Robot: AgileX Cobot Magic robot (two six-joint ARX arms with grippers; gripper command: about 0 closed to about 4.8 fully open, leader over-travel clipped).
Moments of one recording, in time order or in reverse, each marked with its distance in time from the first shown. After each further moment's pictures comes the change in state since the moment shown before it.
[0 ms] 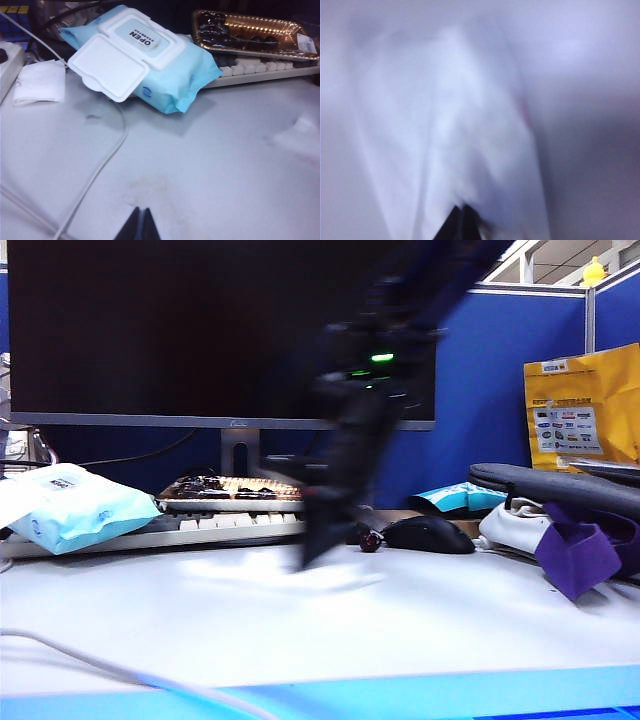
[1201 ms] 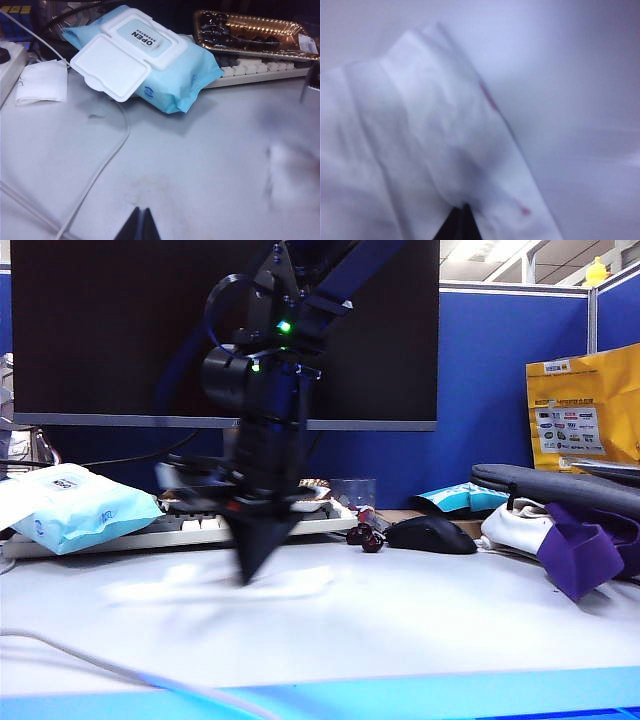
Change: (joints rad) left arm 0.000 0.000 0.000 0.000 0.000 0.000; right arm 0.182 0.023 0.075 -0.036 0.433 -0.163
